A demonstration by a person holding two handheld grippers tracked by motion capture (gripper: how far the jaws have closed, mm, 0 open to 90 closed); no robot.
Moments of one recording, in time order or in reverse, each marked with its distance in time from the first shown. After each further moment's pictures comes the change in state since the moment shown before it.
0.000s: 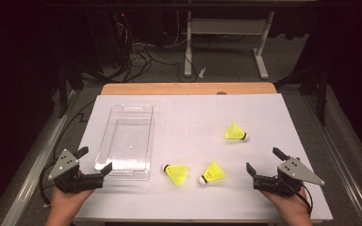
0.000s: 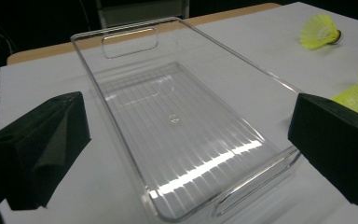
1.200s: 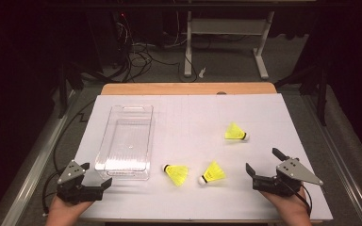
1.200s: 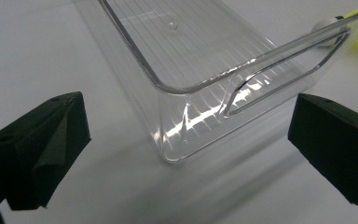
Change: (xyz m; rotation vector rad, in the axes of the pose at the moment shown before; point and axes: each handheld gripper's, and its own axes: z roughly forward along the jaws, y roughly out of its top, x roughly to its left) left arm 0.004 -0.036 0.010 0.258 -0.030 -0.030; right arm 0.001 -0.001 0.001 0.016 -0.002 -0.007
